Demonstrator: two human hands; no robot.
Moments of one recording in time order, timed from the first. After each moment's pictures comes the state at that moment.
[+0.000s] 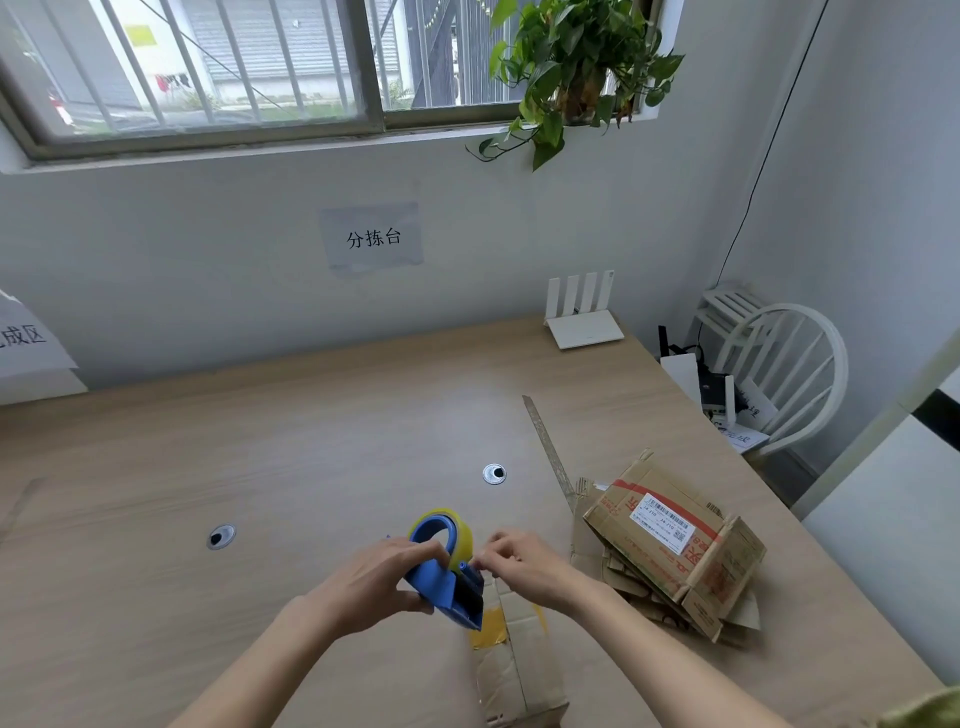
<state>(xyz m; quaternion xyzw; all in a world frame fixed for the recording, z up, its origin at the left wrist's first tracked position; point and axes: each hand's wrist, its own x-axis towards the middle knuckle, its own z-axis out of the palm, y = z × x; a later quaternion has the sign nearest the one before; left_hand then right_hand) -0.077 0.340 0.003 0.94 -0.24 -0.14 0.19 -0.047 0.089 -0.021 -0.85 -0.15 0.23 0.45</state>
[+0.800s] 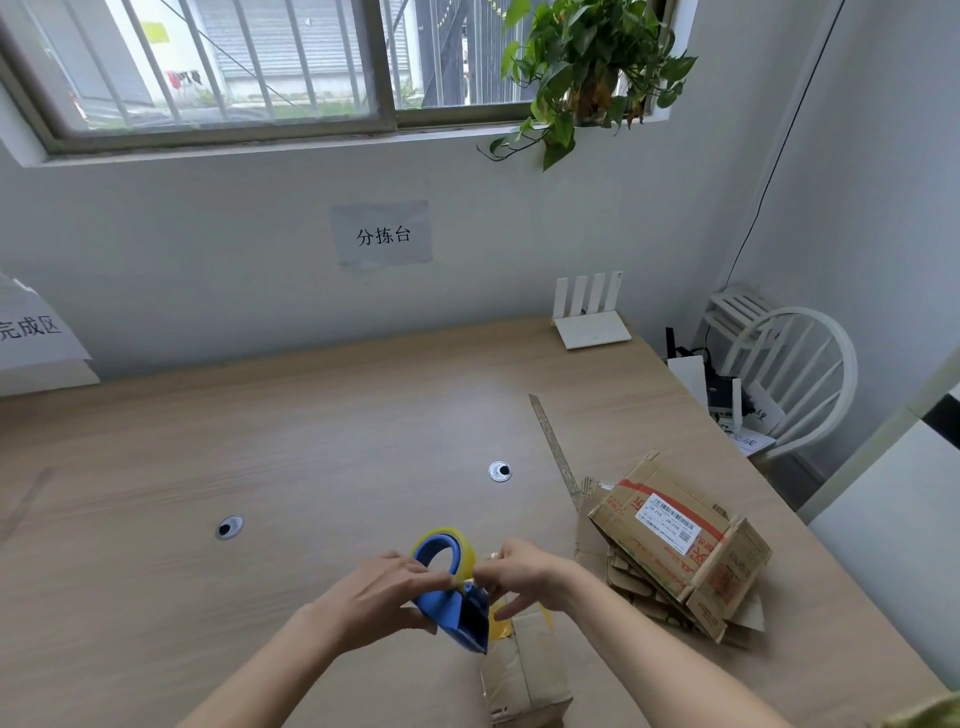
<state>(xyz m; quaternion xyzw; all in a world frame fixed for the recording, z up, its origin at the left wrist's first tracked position) -0.090 0.346 -0.011 0.93 -0.33 -0.13 0.09 -0.048 0.115 -0.018 -0.78 0.01 0.42 0.46</state>
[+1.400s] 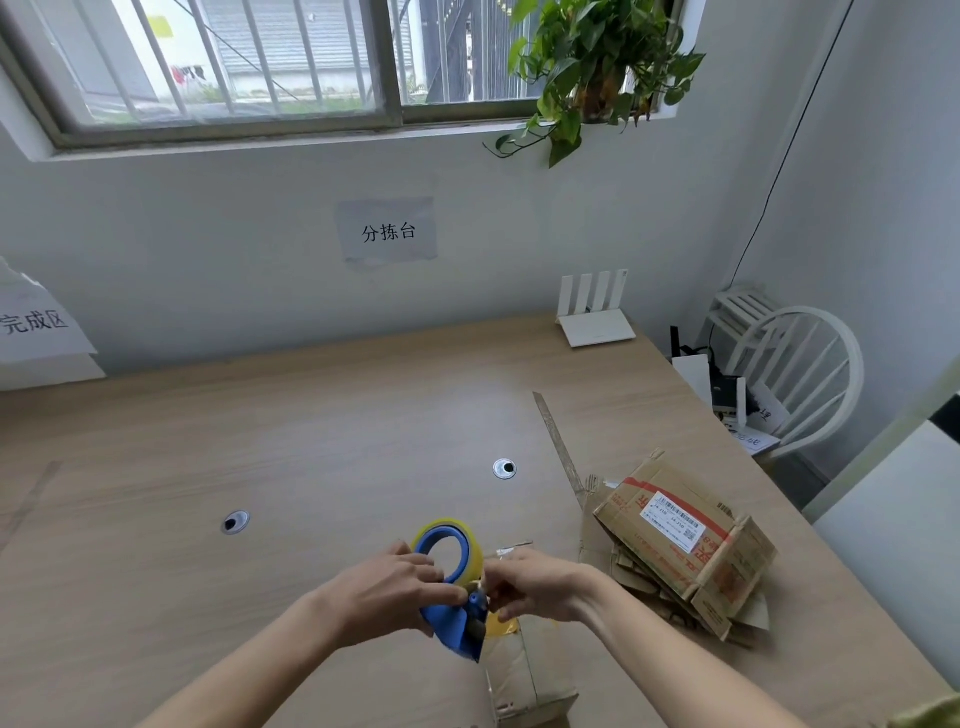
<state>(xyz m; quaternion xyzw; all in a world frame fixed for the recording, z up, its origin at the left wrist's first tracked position) -0.093 0.349 0.006 0.89 -0.44 -0.09 -0.01 -0.056 0.103 -0.021 -0.68 0.01 0.49 0.55</state>
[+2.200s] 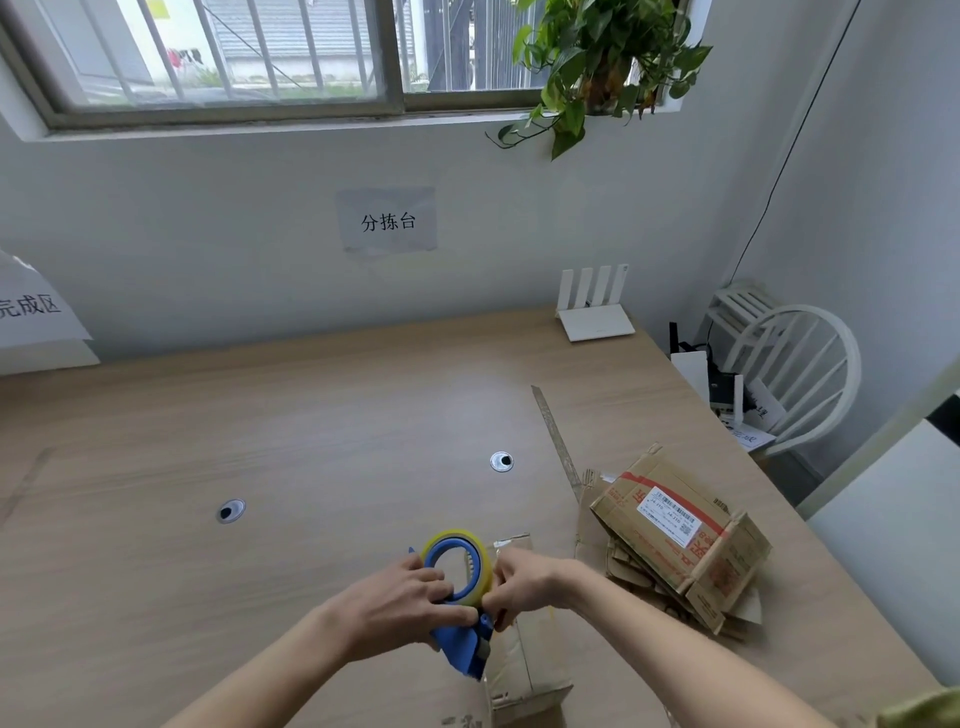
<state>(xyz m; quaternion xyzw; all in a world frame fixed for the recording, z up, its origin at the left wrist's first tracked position) -0.108 0.338 -0.016 0.87 -0.49 -0.02 -0.08 -0.059 0.110 -0.011 -0.80 -0.11 0.48 0.35</state>
